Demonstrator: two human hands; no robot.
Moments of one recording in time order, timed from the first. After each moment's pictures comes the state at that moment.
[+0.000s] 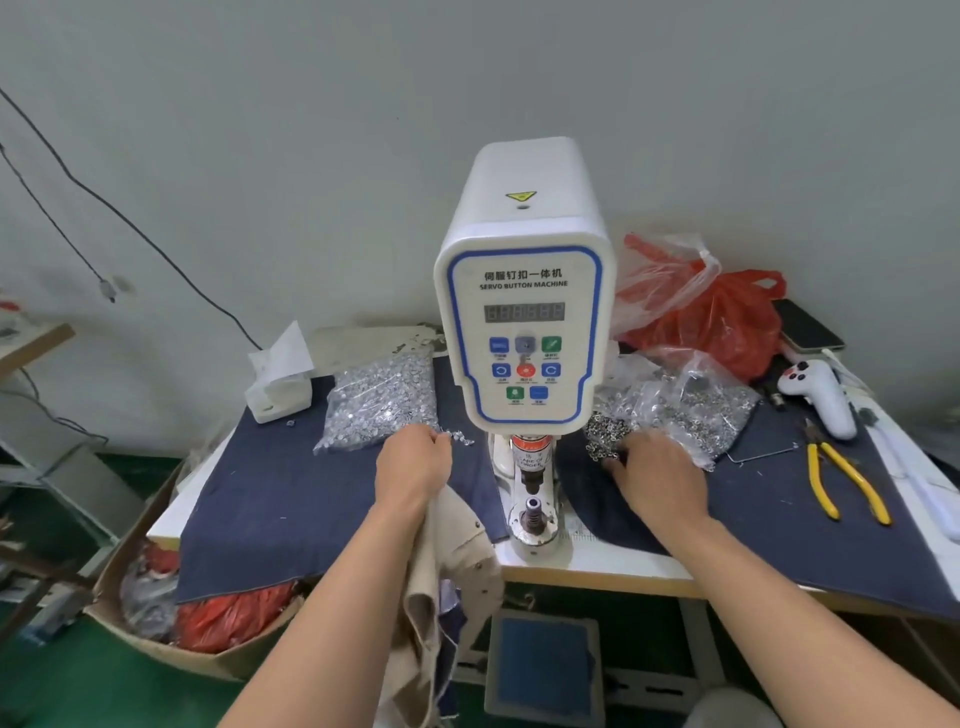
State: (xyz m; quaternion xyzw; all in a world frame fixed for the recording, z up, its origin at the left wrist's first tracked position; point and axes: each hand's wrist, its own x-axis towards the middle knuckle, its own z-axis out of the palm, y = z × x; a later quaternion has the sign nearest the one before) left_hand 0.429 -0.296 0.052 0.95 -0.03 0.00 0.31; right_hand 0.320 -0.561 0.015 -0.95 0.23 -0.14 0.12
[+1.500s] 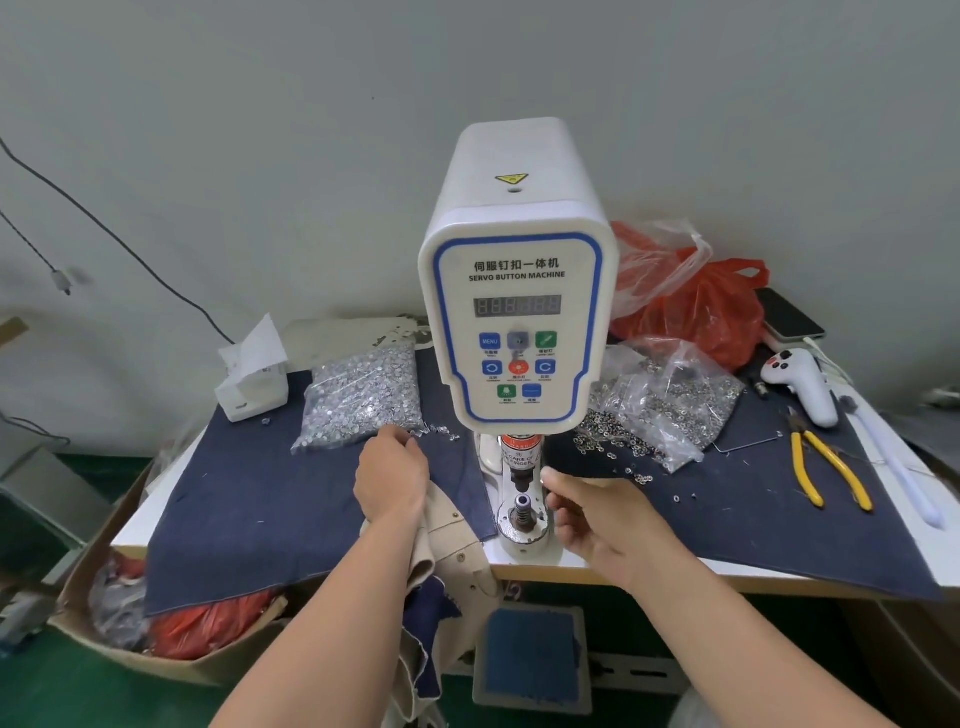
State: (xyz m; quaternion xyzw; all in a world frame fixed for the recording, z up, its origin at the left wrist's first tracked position) left_hand 0.450 -0.301 0.000 0.93 0.08 0.07 0.35; right_hand 0.288 -0.487 0.048 -0.48 0.33 0.03 0.81
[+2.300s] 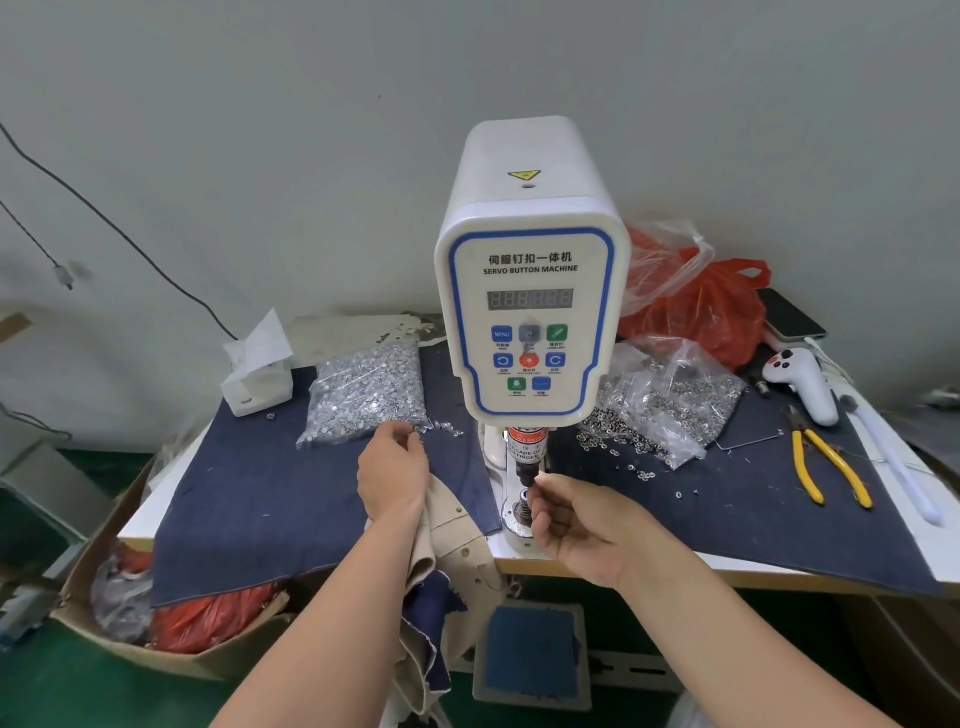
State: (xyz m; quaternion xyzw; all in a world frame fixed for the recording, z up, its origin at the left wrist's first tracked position) left_hand 0.444 -0.294 -0.002 0.89 0.08 0.10 0.43; right_hand 0.288 -0.467 0.057 -0.31 0.35 0.10 0.88
